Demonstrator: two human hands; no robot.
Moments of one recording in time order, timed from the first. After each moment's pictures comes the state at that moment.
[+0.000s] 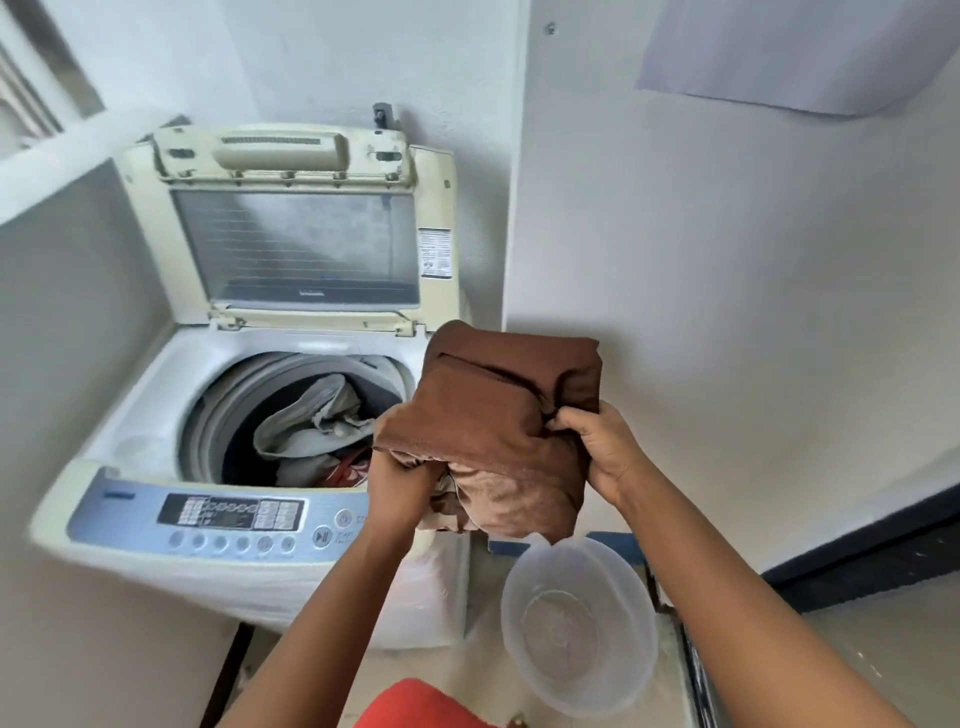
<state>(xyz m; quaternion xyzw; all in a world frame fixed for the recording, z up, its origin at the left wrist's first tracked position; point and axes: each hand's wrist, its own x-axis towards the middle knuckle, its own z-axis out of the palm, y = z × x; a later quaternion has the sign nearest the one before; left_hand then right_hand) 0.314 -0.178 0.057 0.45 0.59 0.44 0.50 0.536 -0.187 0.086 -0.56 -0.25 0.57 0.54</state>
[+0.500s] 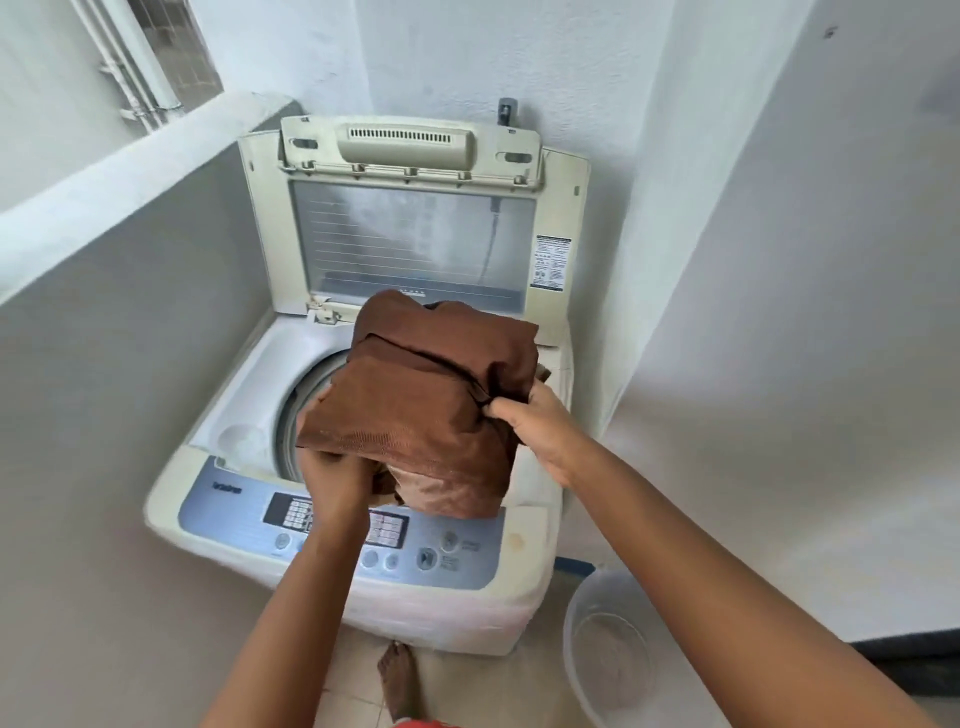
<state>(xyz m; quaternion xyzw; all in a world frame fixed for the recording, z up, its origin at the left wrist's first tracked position) 0.161 -0.116 0.069 0.35 0.60 0.60 0.41 0.364 -0.074 0.078 -0.56 -0.41 0.59 0.42</state>
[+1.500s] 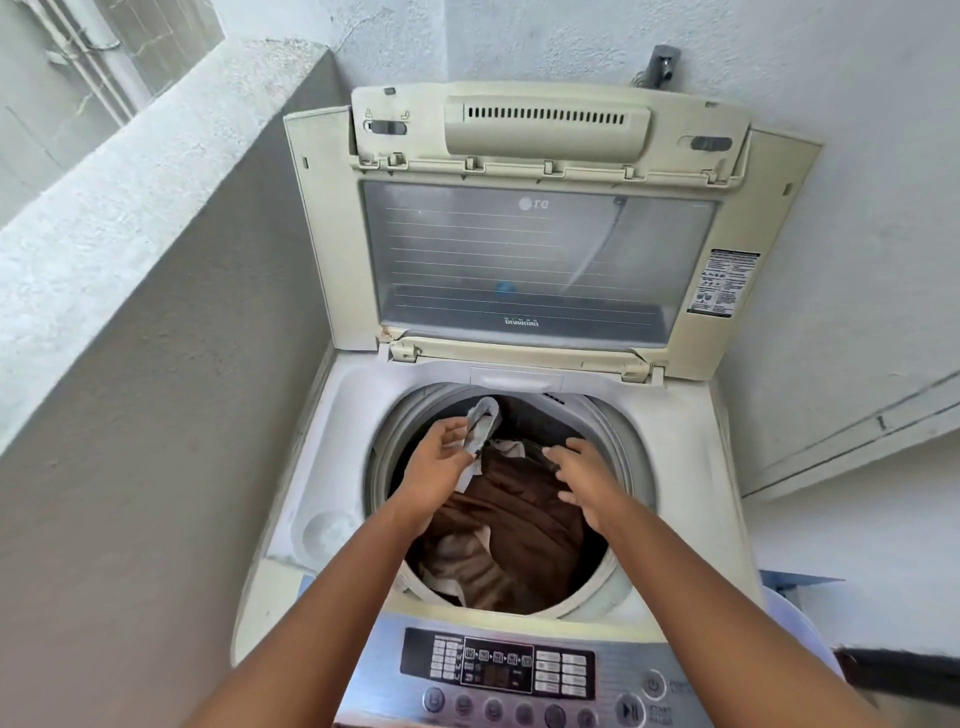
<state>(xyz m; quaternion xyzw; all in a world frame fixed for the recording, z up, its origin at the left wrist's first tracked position) 0.041 0.092 -0.047 0.48 0.59 0.27 0.60 0.248 0.064 -0.059 -0.74 -0.19 0.57 0.30</state>
